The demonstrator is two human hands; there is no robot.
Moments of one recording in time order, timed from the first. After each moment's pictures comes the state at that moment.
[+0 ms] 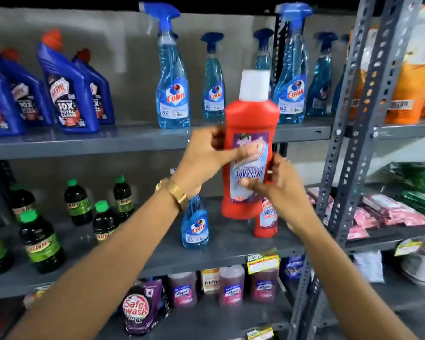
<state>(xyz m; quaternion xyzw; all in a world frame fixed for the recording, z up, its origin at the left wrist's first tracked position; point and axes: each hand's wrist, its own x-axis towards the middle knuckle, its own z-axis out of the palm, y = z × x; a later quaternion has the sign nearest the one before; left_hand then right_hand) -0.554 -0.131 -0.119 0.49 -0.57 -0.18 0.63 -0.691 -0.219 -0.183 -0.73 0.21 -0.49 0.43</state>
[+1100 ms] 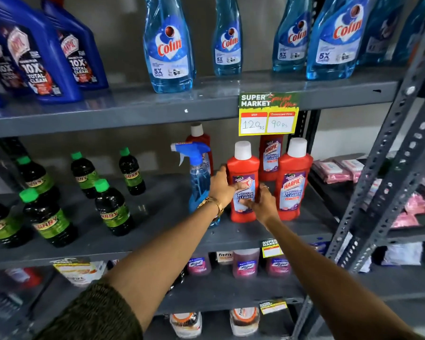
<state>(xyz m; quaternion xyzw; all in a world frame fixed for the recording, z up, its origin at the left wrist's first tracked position) -0.475 -0.280 -0.308 0.72 -0.42 -0.17 0.52 -0.591 -0.344 -0.357 -0.71 0.40 -0.34 0.46</state>
